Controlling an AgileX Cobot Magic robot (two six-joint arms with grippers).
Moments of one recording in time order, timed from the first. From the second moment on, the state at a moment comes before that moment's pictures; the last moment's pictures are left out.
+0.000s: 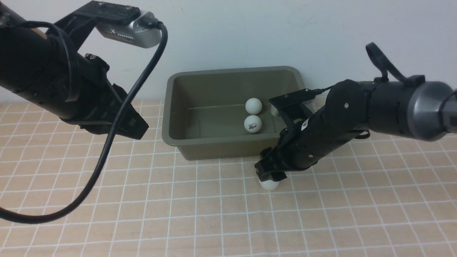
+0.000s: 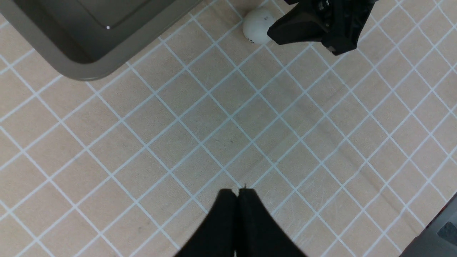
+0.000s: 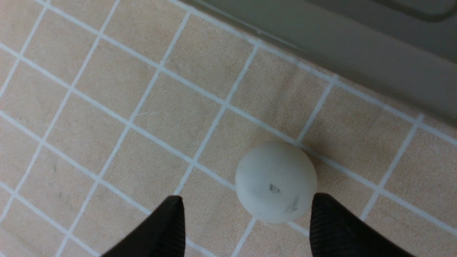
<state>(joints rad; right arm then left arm) 0.49 1.89 -1.26 0.38 0.67 -0.27 -0.19 1.37 -1.35 -0.45 1.22 0.49</state>
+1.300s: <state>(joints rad) 0.48 1.87 -1.62 0.23 0.96 -0.39 -0.19 1.37 -1.35 -0.46 1.22 0.49</state>
